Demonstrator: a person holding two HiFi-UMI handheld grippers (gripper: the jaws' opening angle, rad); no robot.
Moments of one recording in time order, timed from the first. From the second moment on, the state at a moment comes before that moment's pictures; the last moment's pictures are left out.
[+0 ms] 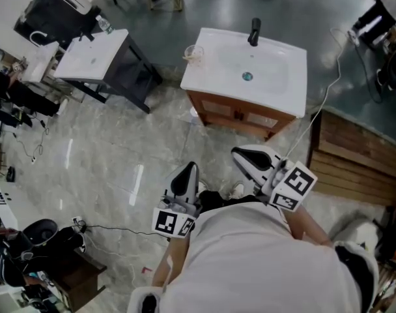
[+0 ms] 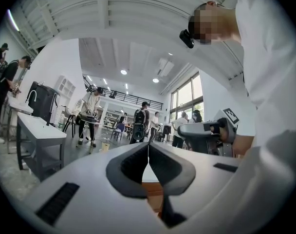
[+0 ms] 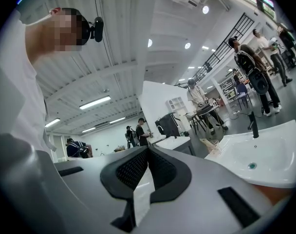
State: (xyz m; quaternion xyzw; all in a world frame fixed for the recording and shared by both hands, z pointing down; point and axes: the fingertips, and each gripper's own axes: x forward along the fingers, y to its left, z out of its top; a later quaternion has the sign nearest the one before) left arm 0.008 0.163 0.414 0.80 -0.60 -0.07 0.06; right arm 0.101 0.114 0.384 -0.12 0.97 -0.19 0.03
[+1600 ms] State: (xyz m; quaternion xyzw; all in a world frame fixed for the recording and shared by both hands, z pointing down) left arm -0.168 -0.033 0.441 0.85 -0.51 -0.12 0.11; right arm -0.053 -0.035 0.382 -0.27 0.95 -0.16 -0.03
